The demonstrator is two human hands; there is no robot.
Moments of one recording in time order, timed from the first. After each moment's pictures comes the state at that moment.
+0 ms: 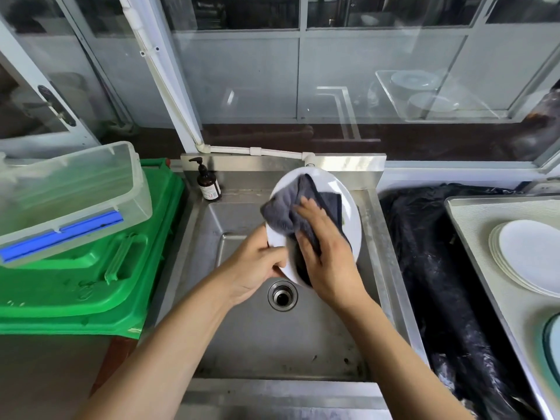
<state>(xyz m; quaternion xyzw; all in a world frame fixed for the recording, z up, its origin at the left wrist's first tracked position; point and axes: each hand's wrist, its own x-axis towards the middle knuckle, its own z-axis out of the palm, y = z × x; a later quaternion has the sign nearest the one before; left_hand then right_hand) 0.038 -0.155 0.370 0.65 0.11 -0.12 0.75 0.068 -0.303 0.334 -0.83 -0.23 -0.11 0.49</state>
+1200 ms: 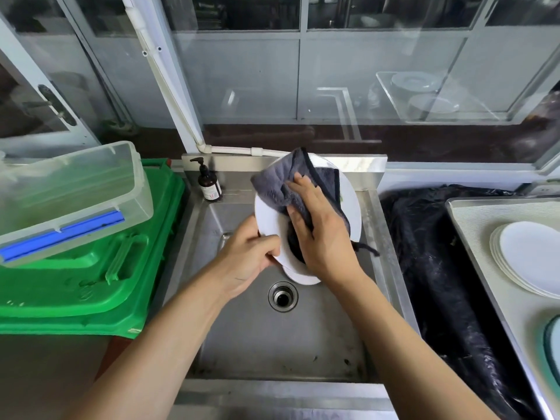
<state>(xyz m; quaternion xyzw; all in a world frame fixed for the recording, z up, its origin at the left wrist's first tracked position) 0.042 -0.142 0.381 0.60 0.13 -0.06 0.79 0.087 -0.283 0.368 -0.84 -0.23 -0.11 0.48</state>
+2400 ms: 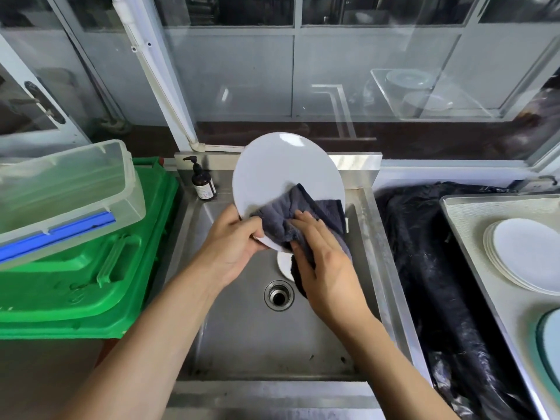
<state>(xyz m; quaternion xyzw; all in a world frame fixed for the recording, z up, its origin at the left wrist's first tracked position) 0.060 -0.135 0.391 0.56 0.16 -0.01 0.81 0.046 -0.301 0.342 -0.86 -0.21 -0.11 0.44</state>
